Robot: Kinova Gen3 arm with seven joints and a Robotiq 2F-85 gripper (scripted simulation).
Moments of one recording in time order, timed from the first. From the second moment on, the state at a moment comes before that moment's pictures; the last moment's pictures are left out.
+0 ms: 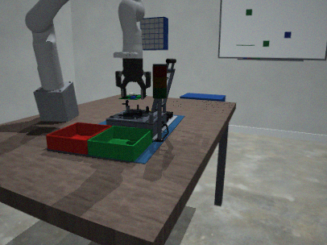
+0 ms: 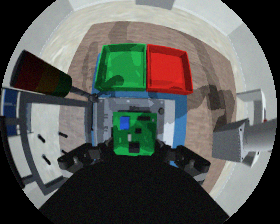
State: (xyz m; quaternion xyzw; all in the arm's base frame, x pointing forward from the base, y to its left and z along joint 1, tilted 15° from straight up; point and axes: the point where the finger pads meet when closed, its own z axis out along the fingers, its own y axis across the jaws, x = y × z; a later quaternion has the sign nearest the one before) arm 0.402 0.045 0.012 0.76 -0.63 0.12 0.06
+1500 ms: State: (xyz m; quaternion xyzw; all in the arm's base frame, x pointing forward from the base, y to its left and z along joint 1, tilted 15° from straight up) arm 0.407 0.042 -0.014 0.76 -0.63 0.12 0.05
